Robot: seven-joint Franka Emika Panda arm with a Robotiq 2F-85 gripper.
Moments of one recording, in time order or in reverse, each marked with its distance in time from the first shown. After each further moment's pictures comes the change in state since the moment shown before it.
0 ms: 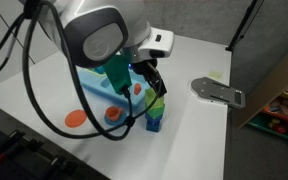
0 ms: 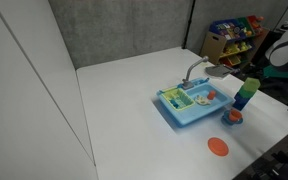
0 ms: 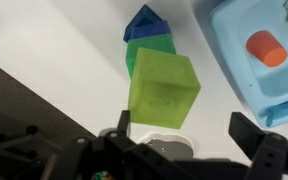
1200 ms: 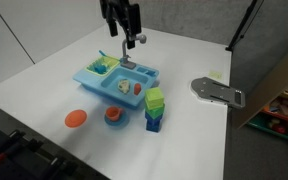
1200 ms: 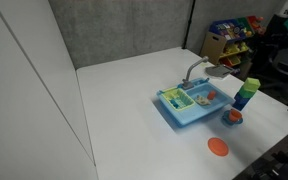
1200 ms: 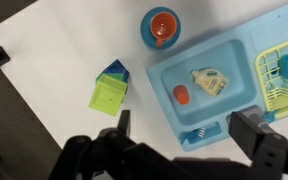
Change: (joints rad) arm -0.002 -0.336 0.142 0.194 -0.058 -0.826 -0.029
